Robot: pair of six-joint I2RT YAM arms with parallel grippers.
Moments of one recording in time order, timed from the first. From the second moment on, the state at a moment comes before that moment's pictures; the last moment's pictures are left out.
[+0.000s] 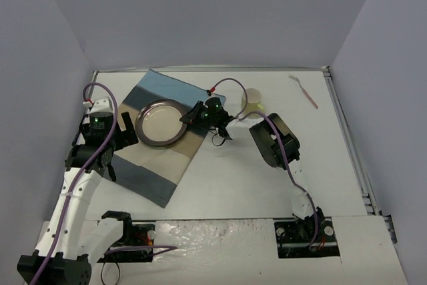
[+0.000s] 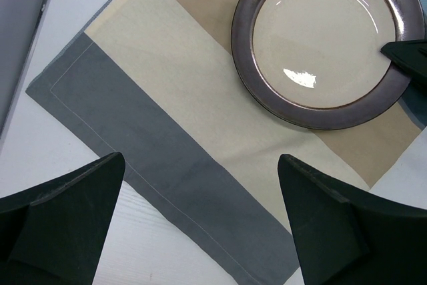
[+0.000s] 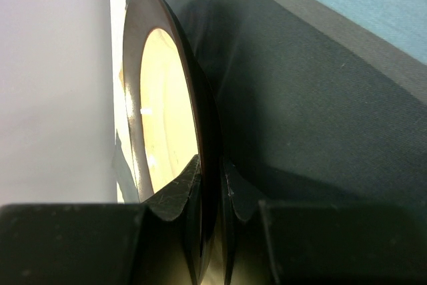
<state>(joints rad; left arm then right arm) -0.10 0.90 0.96 -0.76 -0.27 -0.31 0.65 2.33 1.45 0.49 -0.28 1.08</state>
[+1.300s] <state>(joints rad) -0.10 0.89 0.96 -0.76 -0.27 -0.31 0.68 2.35 1.39 0.59 -0.29 1.16</state>
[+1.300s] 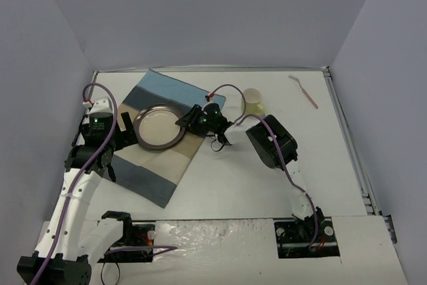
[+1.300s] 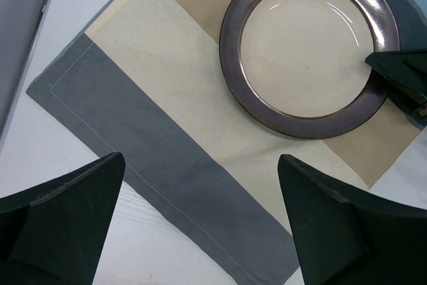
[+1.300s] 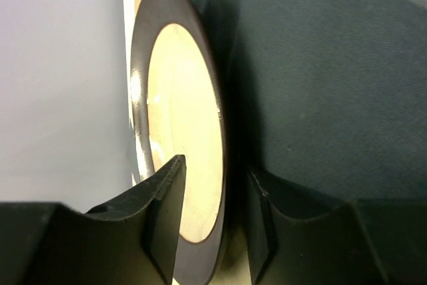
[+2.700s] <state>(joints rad) -0.10 0.91 0.95 -0.74 -0.18 -0.31 1.02 1.92 1.08 0.25 -0.26 0.22</state>
